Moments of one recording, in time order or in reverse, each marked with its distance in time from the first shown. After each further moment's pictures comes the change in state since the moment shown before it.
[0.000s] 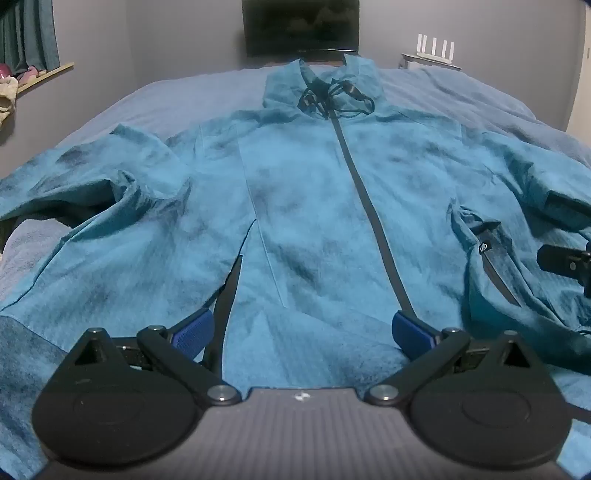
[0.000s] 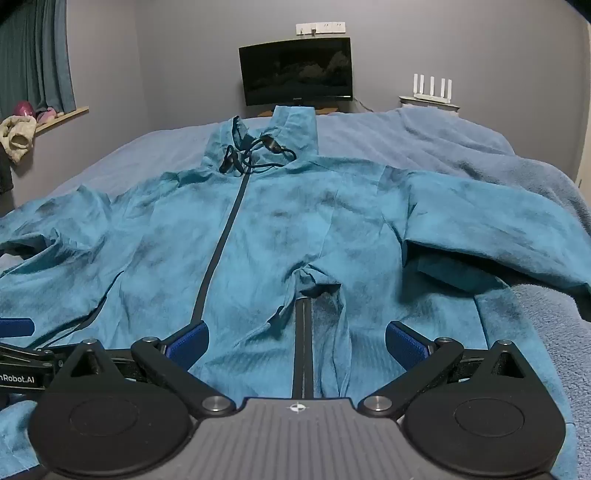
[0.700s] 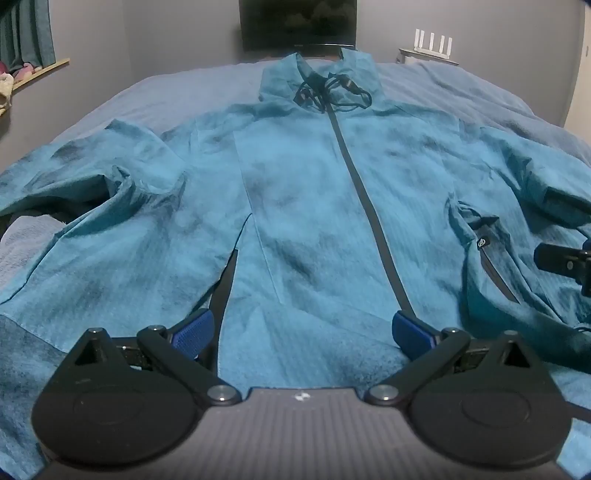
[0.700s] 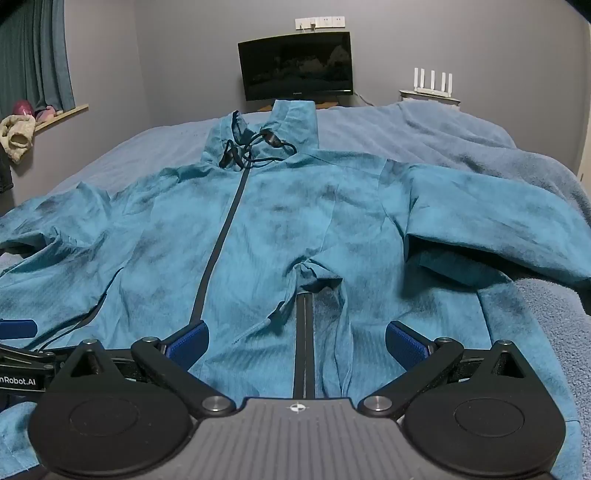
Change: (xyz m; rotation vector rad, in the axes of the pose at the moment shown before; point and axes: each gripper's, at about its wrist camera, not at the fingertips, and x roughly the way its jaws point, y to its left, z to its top) left arm 0.000 -0.002 -0.002 0.000 0.016 -0.001; right arm 0.005 0.000 -0.003 0.008 0.018 0.004
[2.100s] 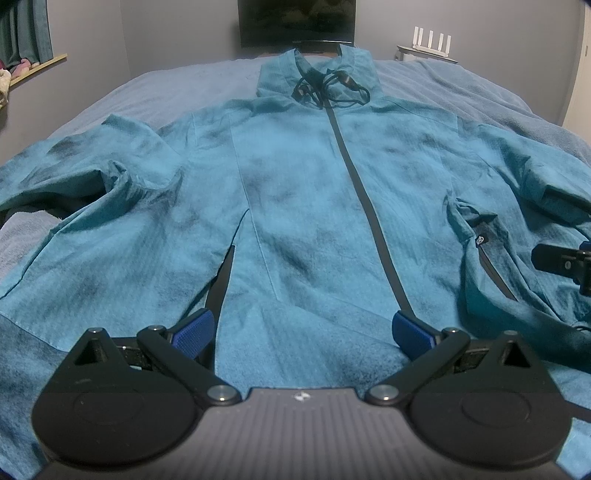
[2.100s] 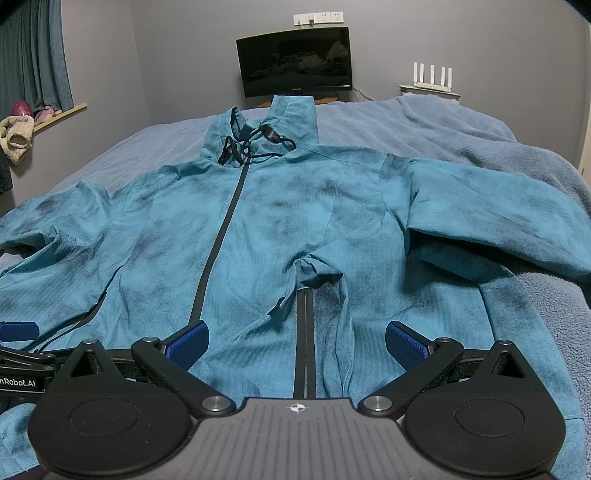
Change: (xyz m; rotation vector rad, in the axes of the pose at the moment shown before) left arm 0.001 0.001 0.002 -0.002 0.009 -0.004; right arm 0.004 -0.001 -0.002 0.006 0.010 0.004
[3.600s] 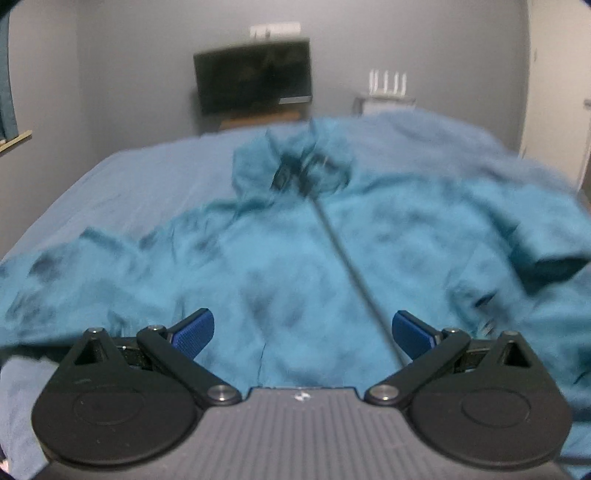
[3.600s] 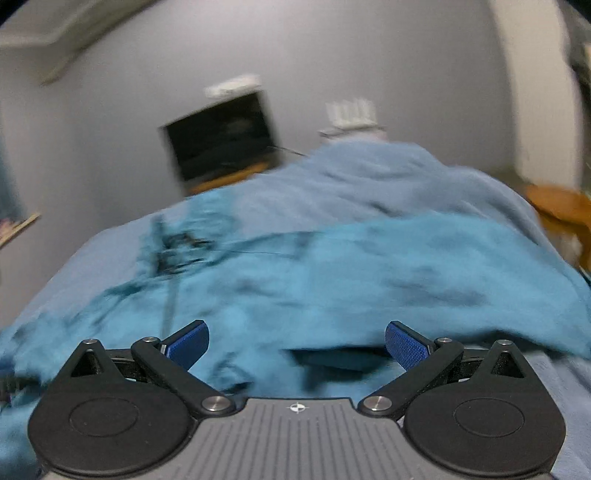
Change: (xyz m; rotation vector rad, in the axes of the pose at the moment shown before) left arm -0.005 0.027 0.081 0.156 -0.177 -0.066; right arm -0.049 -0.125 0.041 0.327 -0.201 -0.090
